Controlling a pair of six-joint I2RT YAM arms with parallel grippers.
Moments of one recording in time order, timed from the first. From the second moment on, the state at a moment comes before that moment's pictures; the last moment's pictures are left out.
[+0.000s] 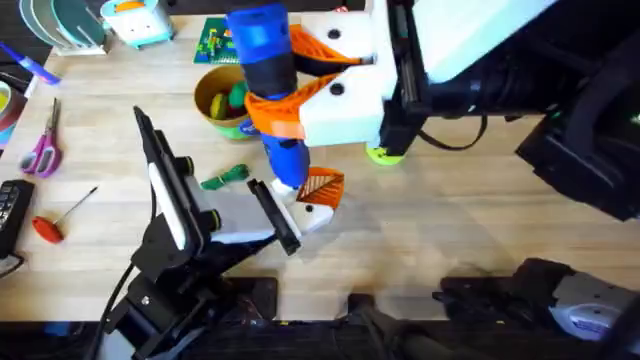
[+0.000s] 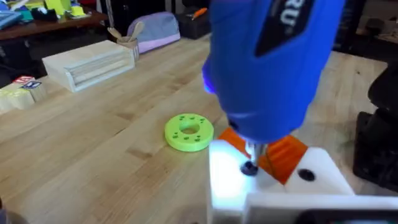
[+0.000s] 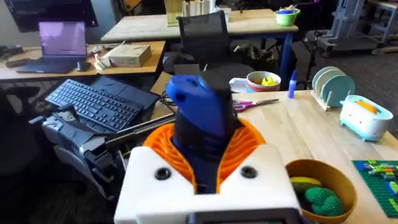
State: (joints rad) left arm -0.62 0.01 0.01 -0.05 0.39 -0.02; right arm 0.75 1.12 0.89 0.28 -0.80 0.01
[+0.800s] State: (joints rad) left arm -0.62 0.01 0.01 -0.06 0.39 -0.03; right arm 0.75 1.14 0.89 0.27 -0.80 0.01
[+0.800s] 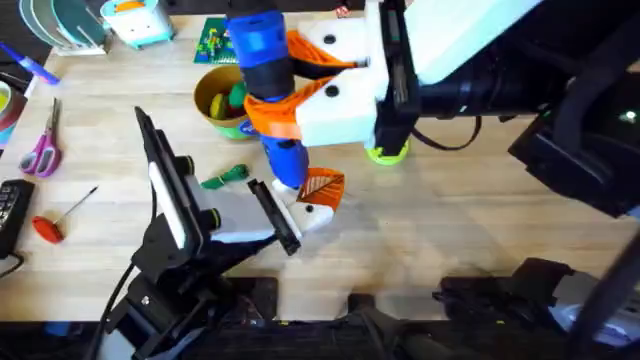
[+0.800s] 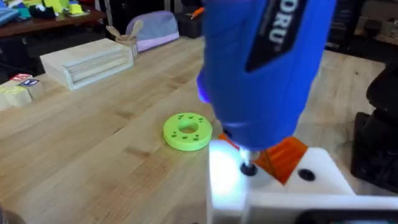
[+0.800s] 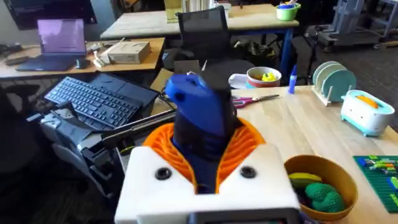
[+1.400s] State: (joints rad) left arm -0.62 0.01 0.01 -0.05 0.38 -0.03; right arm 0.45 0.95 0.90 0.27 -0.79 -0.15
